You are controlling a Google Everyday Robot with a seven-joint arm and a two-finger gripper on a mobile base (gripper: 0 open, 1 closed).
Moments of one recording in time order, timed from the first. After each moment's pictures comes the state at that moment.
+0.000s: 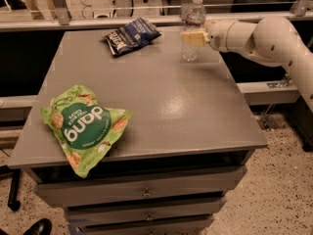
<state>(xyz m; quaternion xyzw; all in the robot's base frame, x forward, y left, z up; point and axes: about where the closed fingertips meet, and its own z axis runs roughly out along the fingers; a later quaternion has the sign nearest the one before) 0.798 -0.135 0.911 -0.30 0.71 0.19 0.60</state>
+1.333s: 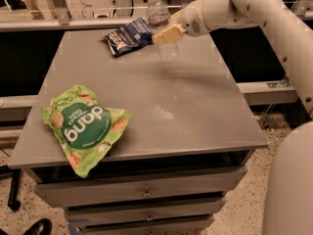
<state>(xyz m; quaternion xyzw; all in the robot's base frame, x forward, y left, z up) 0.752 -0.033 0.934 -0.50 0.69 0.22 0.48</state>
